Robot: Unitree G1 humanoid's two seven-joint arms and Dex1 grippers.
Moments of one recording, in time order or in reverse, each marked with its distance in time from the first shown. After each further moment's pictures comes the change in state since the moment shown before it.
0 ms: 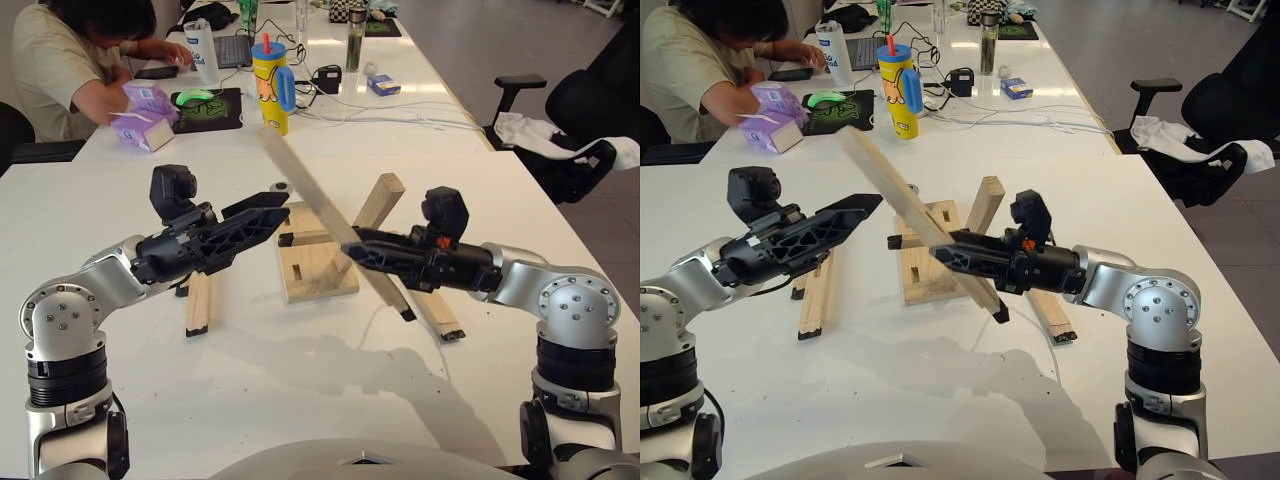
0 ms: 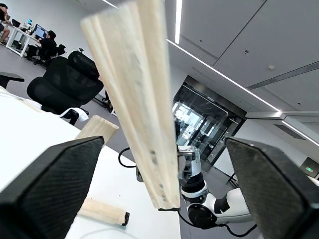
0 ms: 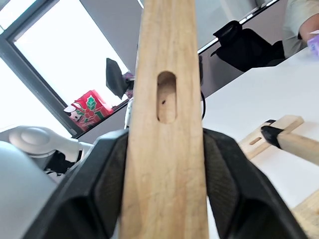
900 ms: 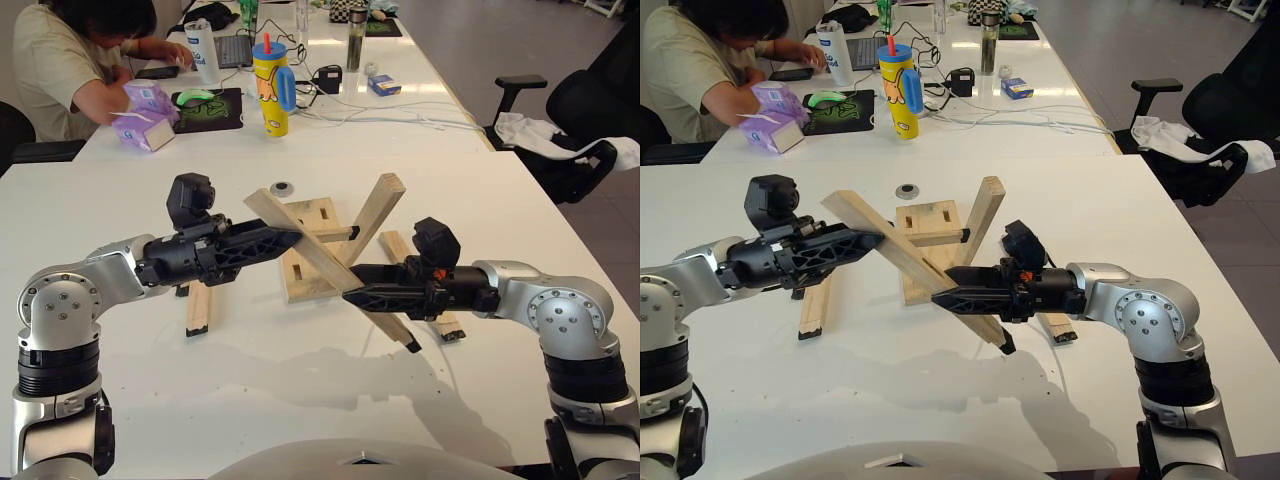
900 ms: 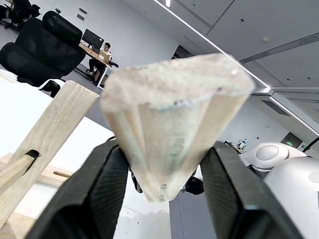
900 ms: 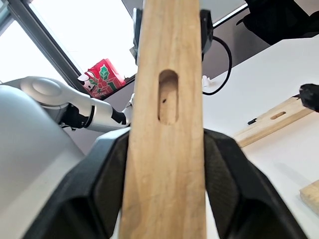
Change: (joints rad) left arm -0.029 0.073 -0.066 0.003 0.036 0.049 -0.102; right arm 0.055 -0.118 0.134 -0.025 -0.159 -0.119 0.247
